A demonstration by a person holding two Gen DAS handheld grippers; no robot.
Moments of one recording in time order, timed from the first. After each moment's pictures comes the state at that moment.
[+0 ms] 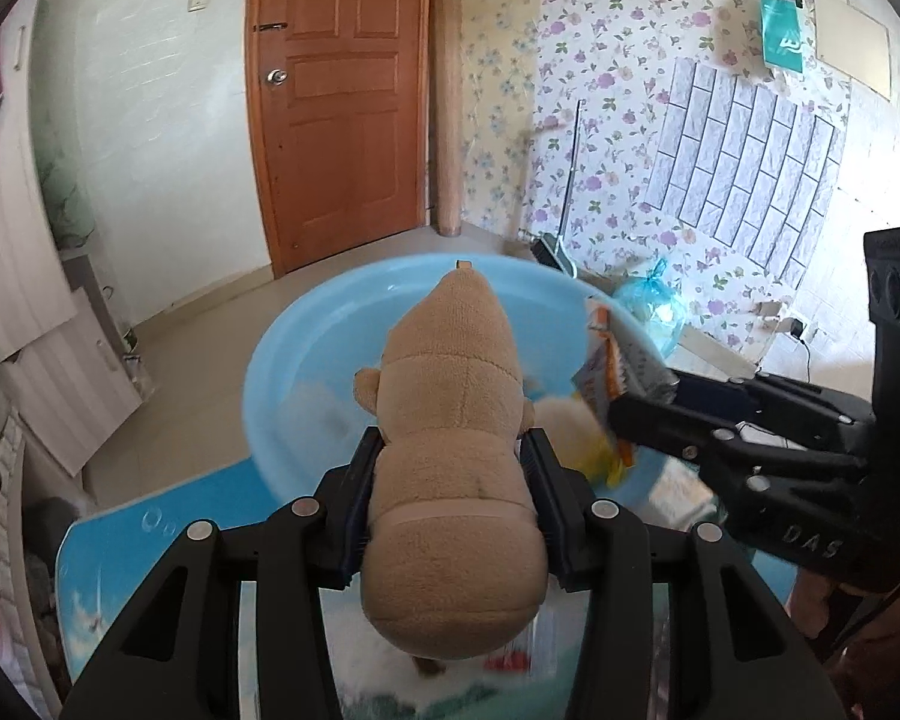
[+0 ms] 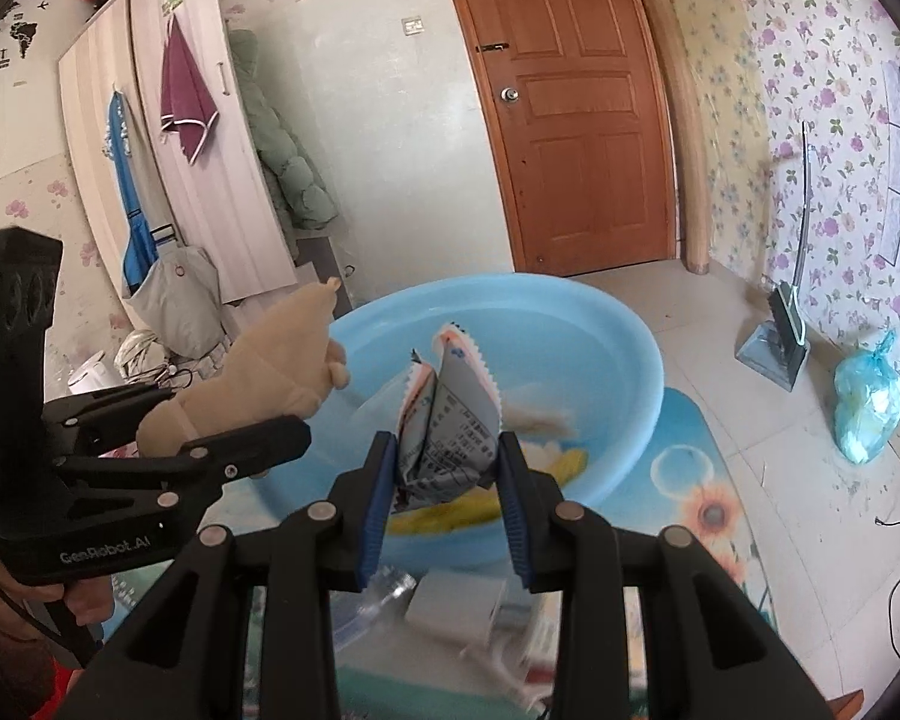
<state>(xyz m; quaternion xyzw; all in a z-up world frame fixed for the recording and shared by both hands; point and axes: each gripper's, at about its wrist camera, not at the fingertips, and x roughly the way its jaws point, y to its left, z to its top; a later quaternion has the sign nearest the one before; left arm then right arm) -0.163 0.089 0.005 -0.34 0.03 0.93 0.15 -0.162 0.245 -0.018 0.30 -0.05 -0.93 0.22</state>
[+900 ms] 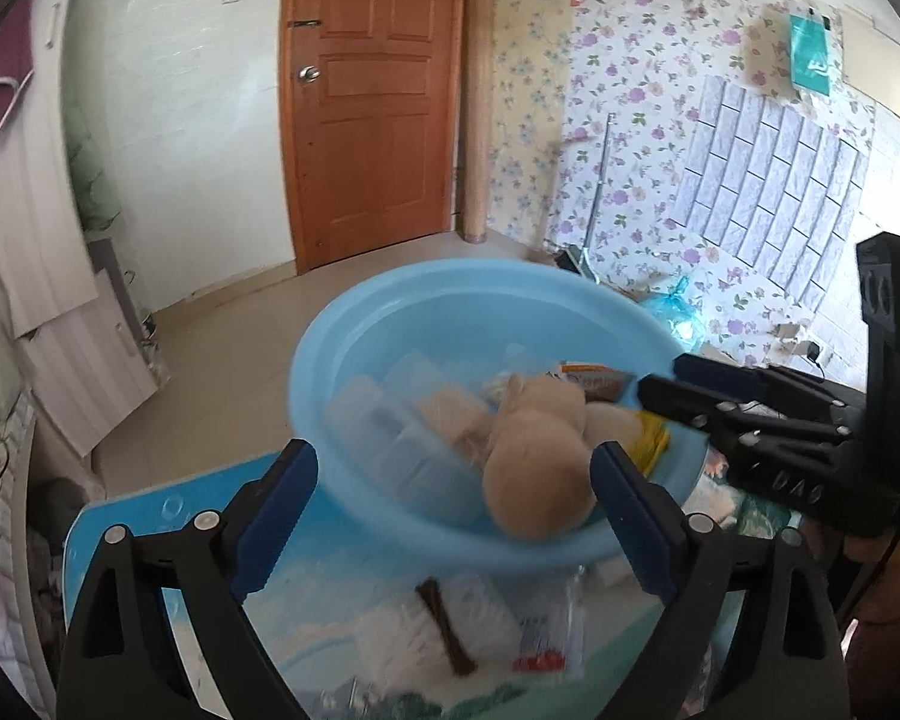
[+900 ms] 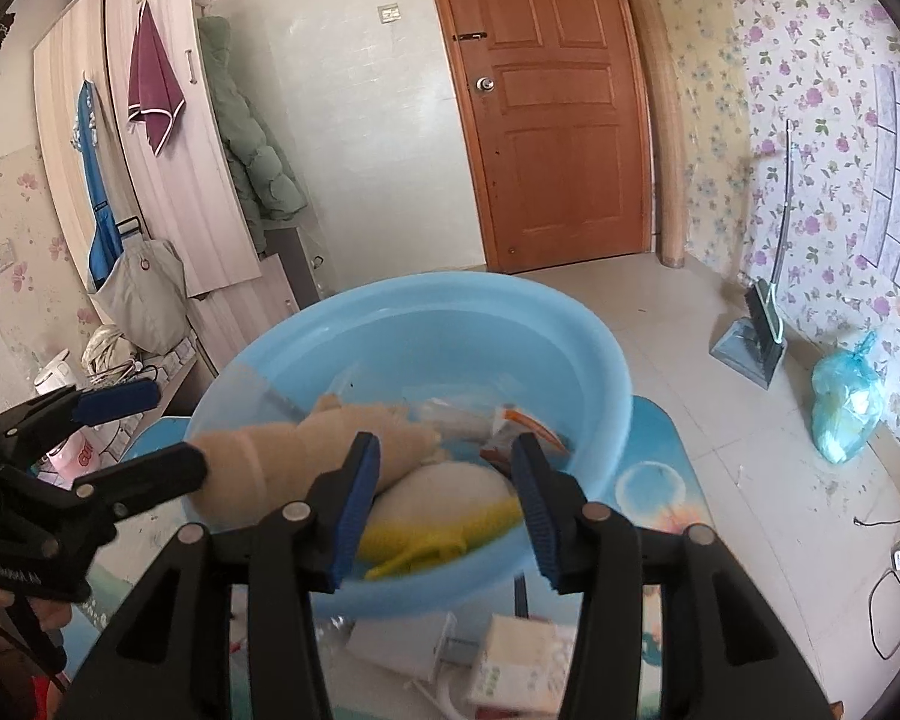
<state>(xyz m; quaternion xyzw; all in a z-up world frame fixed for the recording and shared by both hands) -0.156 0.068 0.002 -0.34 0.01 0.94 0.11 -0.170 0.256 -0.023 0.31 -0.04 -0.93 0.18</state>
